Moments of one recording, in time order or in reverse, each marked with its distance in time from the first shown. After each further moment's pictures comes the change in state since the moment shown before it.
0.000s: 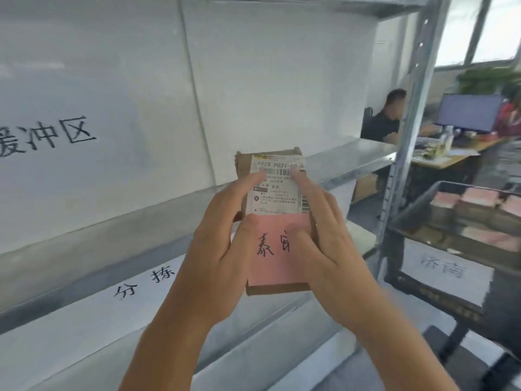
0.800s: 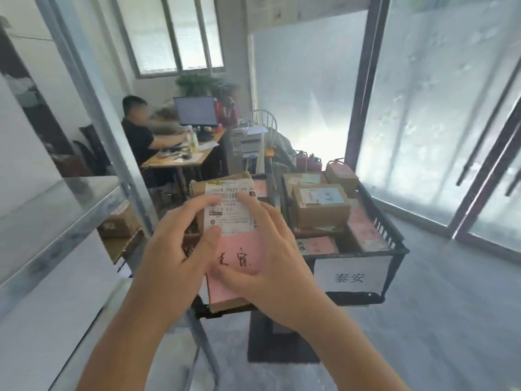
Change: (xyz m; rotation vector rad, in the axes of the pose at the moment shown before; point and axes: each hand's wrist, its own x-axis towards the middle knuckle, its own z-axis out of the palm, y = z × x) left_hand 0.185 -0.036 0.375 -0.211 -0.661 0.206; right_hand -0.014 0.162 -0.263 -0.521 0.601 0.446
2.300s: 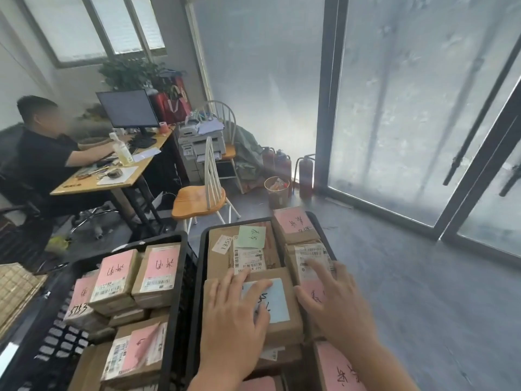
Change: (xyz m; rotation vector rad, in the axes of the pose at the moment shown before) left_hand 0.290 -0.101 0.415 0.605 -0.369 0.011; right_hand 0.214 0.422 -0.220 -0.536 0.095 0.587
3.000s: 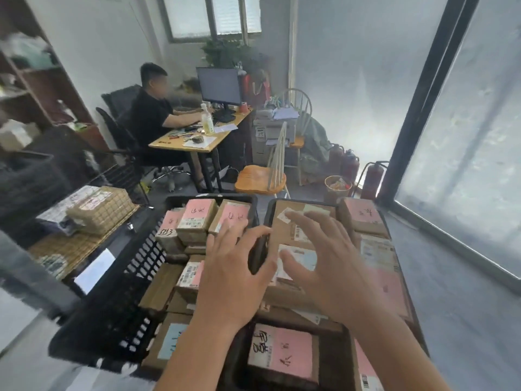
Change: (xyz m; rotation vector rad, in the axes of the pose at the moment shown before) left_hand -0.072 -0.024 -0.097 -0.258 0.279 -0.244; right_hand -0.047 -0.123 -0.034 0.095 -0.021 -0.612
